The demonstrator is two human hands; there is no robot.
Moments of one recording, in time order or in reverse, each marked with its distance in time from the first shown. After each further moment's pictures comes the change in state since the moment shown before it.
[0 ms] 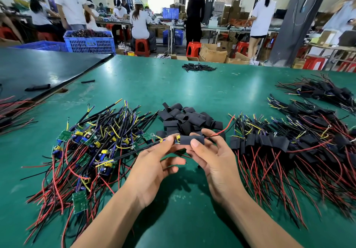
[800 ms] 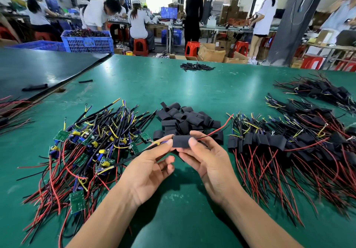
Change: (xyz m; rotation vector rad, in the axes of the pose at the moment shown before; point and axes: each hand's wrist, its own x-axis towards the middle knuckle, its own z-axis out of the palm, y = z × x) left_hand 0.003 0.004 -0.001 -0.179 0.049 -0.154; right_hand -0.001 -0.002 0.004 0.084 -0.062 0.128
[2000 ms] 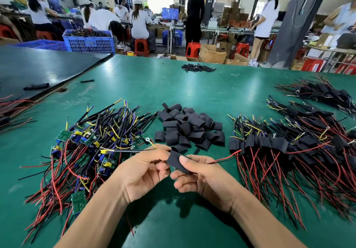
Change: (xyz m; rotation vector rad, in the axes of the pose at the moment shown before) left_hand -0.008 0.017 -0.008 0.083 -0.068 -0.068; right_hand -0.009 -0.004 -0.006 -0.254 -0.325 0.383
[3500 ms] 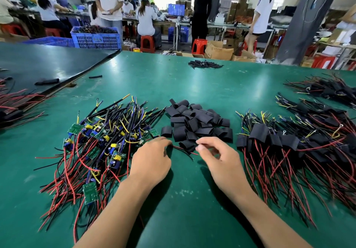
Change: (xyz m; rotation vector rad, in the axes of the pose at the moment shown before) left_hand 0.025 -0.012 -0.017 1.592 0.446 0.457; right_hand 0.013 0.015 -0.021 -0.771 0.599 -0.478
